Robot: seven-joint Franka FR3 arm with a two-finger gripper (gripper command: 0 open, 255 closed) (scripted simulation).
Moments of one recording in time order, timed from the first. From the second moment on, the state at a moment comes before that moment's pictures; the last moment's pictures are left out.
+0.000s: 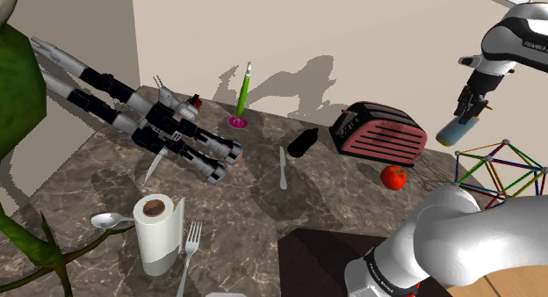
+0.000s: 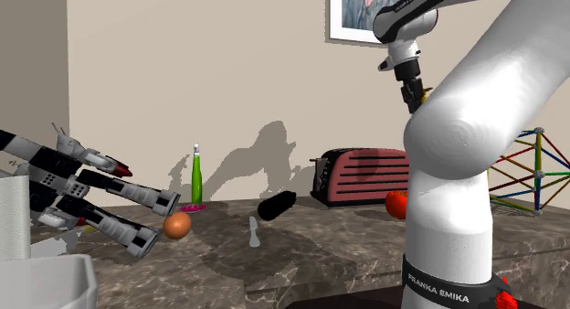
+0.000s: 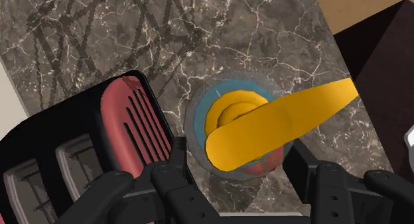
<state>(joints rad) 0.18 -0.63 -0.96 -1.93 -0.74 1.51 -1.22</state>
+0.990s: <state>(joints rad) 0.23 -0.61 -1.13 -2.01 -0.79 1.68 -1.22</state>
